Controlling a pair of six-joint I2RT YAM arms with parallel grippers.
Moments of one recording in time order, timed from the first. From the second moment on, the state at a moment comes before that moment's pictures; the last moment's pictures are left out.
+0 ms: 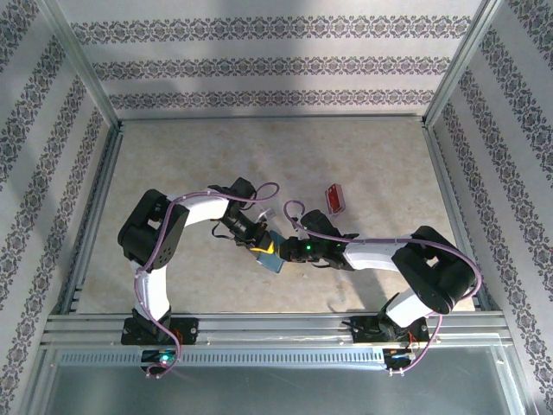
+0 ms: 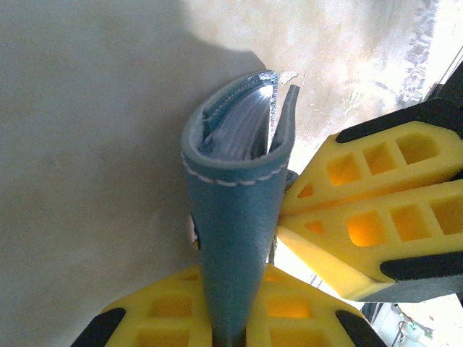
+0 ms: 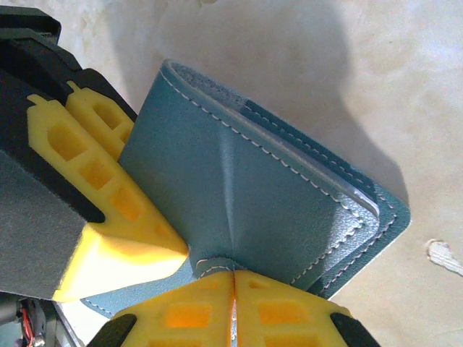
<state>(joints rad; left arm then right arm) -0.50 1.93 1.13 -0.66 0.83 -0.17 0.74 1.54 0.53 0.20 -0.40 0.80</state>
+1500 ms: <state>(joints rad) -0.50 1.94 1.13 -0.66 0.81 -0.21 0.76 1.56 0.53 0.28 -0.41 0.81</state>
